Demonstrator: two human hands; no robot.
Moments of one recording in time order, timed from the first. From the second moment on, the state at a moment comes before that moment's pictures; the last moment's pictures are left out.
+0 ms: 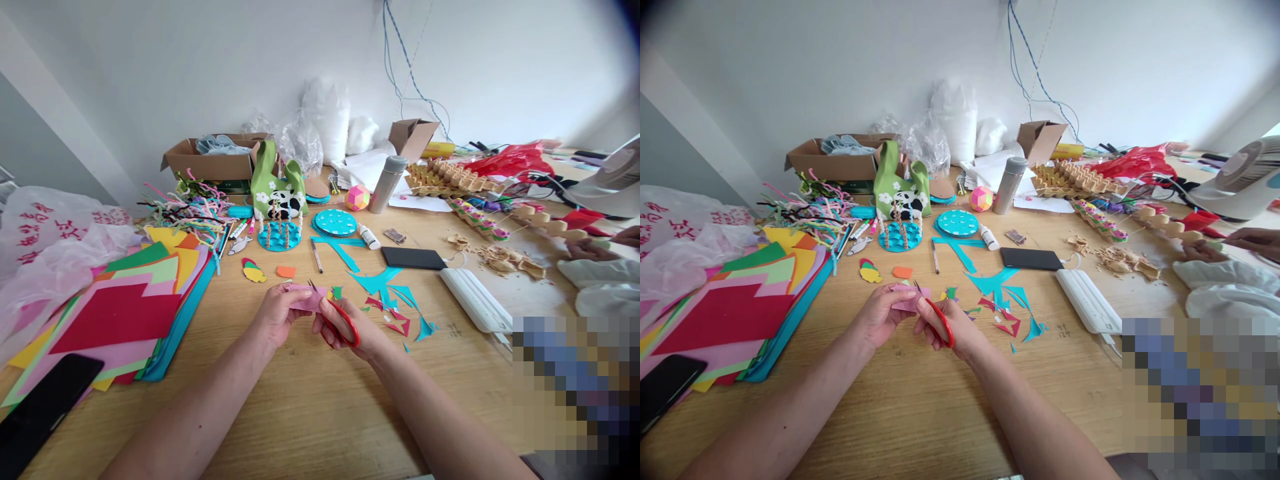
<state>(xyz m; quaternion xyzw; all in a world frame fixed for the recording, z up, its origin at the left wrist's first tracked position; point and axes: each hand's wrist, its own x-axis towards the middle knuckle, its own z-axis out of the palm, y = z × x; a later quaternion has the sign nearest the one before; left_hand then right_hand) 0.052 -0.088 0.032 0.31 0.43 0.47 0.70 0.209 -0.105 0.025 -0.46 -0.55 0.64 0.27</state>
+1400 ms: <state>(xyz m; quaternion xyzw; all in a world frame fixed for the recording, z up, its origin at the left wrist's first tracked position) 0.051 -0.088 0.036 0.33 0.42 0.47 0.70 0.210 -0.106 0.029 -0.46 -0.56 0.63 0.27</state>
